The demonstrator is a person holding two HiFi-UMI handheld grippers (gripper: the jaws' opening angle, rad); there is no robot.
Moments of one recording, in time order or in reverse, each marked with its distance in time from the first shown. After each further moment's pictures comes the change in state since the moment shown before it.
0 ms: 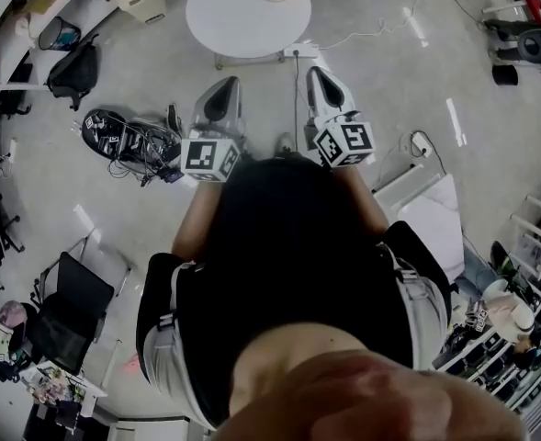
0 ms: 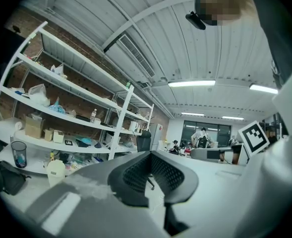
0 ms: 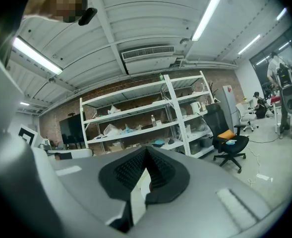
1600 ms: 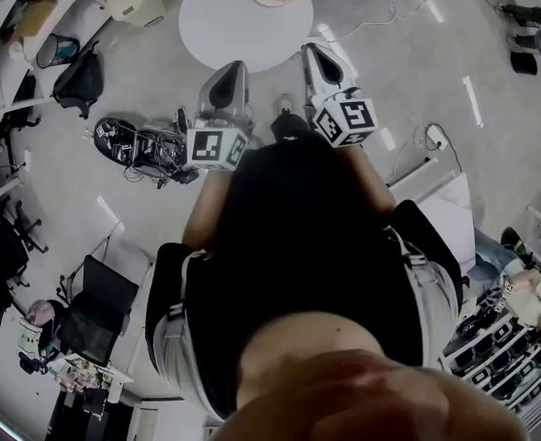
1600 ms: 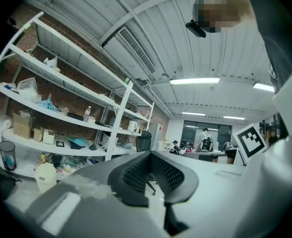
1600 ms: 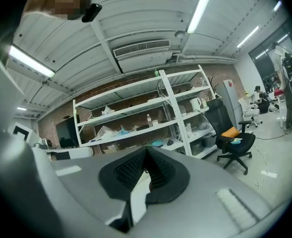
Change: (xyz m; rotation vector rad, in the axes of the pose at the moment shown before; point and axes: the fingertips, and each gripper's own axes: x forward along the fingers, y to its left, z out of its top) left arm 0.140 0.031 0.011 -0.008 0.000 -0.001; right arm 0.120 -0.084 0.020 0.042 0.004 0.017
